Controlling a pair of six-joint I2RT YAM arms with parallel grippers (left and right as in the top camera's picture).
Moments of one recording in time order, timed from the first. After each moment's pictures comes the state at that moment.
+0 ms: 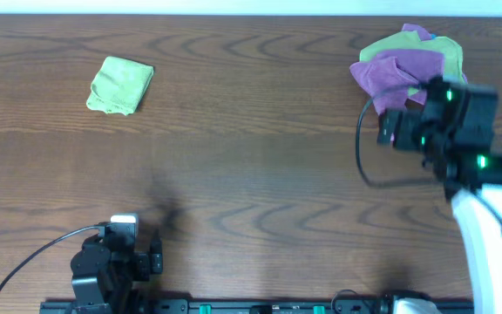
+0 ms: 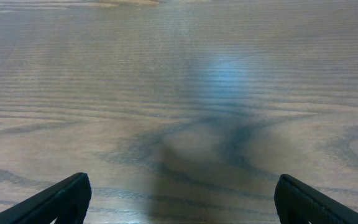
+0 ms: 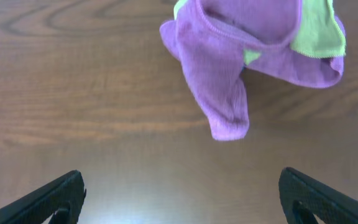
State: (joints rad) left arm 0.08 0.01 0.33 -1.03 0.07 0.11; right arm -0.08 1.30 1.15 -0.69 -0.06 0.08
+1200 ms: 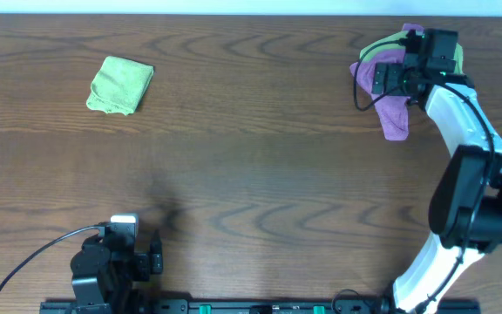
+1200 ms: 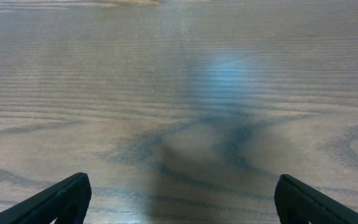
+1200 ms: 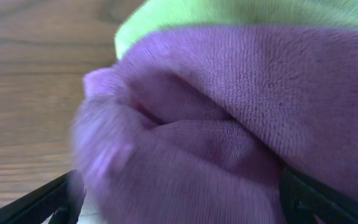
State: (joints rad) left arm 0.08 0.01 0.33 -1.03 0.07 0.11; right arm -0.13 2.04 1.48 -0.37 -0.05 -0.04
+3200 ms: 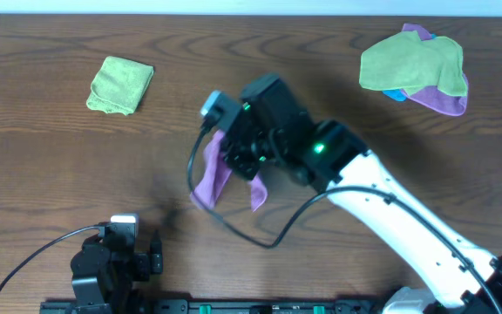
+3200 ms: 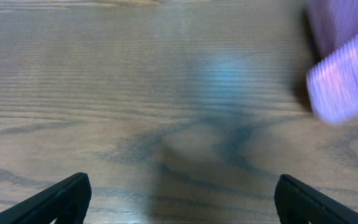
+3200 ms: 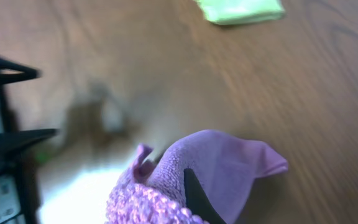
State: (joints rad) left arm 0.08 0.01 0.33 -1.03 0.07 0.11; right arm 0.78 1.58 1.51 -0.75 -0.28 -0.19
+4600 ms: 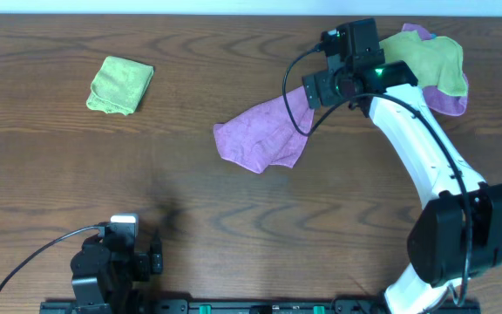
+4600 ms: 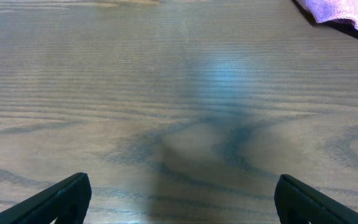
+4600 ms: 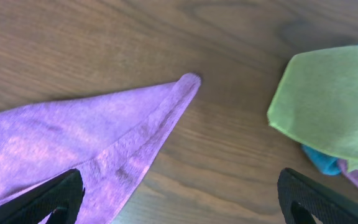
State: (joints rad) left arm 0.08 0.01 0.33 -1.03 0.07 0.11; right arm 0.25 1.84 1.56 -0.69 0.06 -0.07
